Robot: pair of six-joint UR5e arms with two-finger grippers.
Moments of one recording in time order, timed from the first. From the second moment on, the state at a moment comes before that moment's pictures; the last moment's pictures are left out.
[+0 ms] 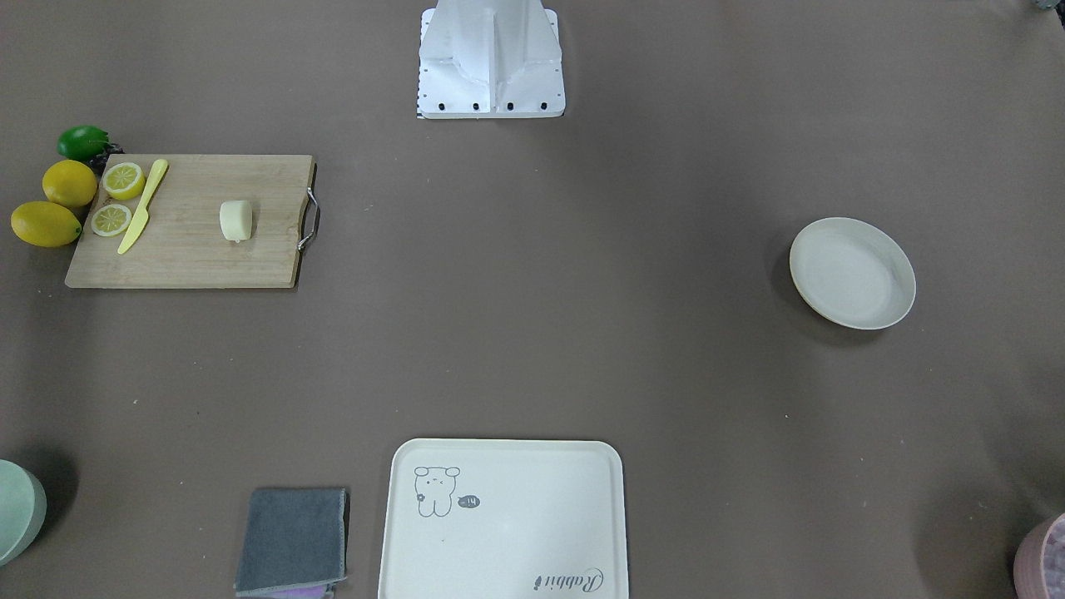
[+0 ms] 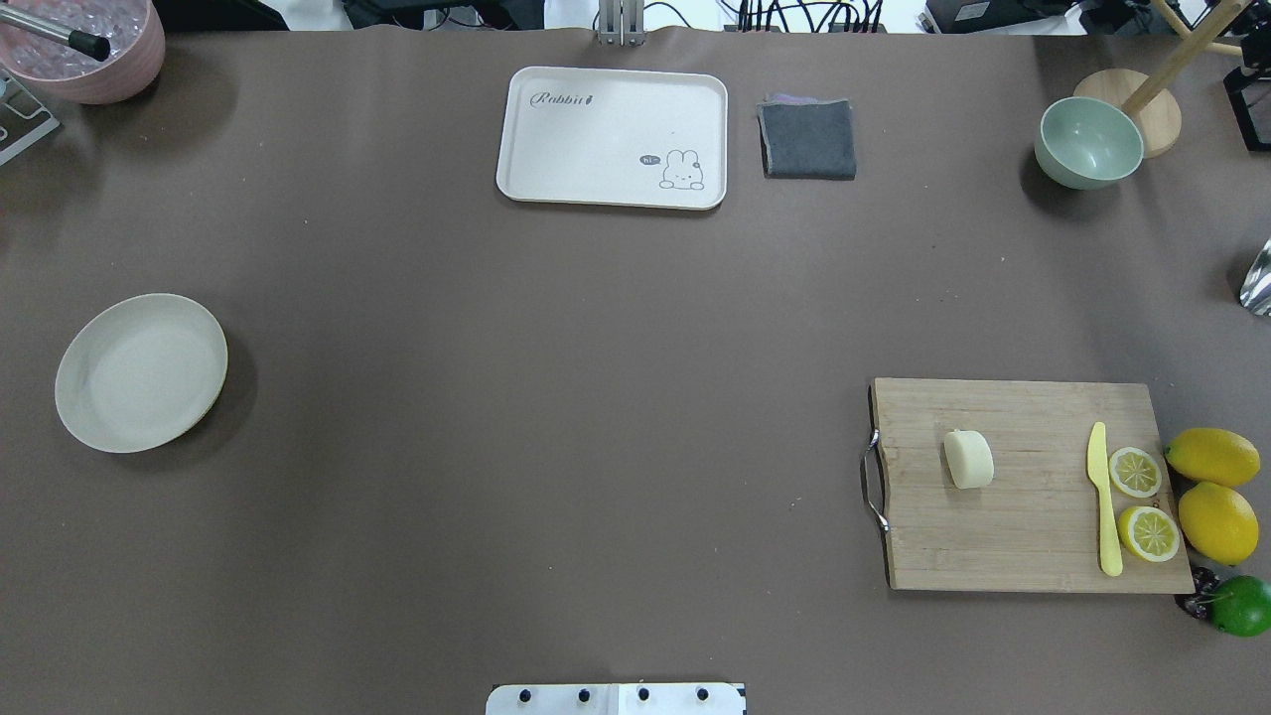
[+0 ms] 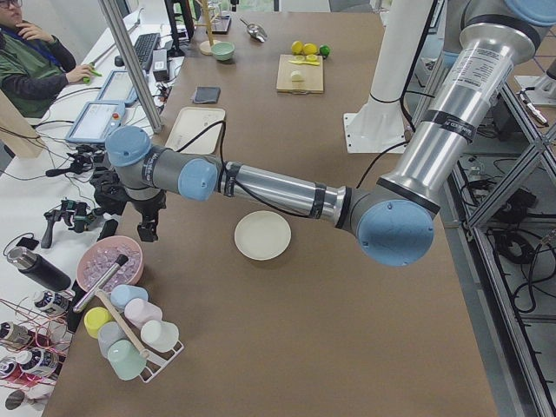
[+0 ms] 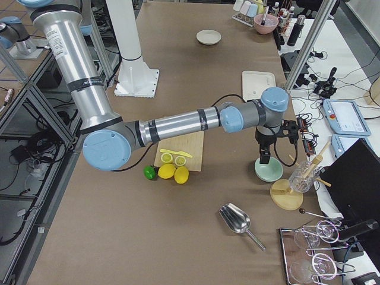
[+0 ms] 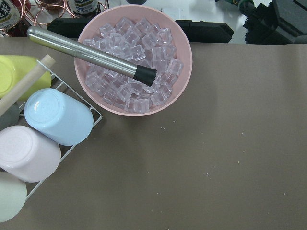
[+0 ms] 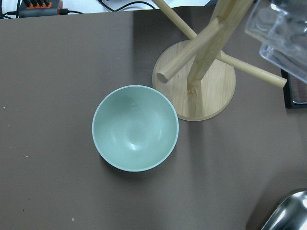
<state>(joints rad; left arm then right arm) -1.55 -2.02 -1.34 -1.64 -2.42 -0.23 1.45 -1.21 1.46 -1.51 2.31 0.36</state>
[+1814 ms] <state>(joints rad) -1.58 -1.98 -1.37 -1.71 -2.43 -0.28 1.45 -1.18 1.50 -1.51 2.31 0.37</state>
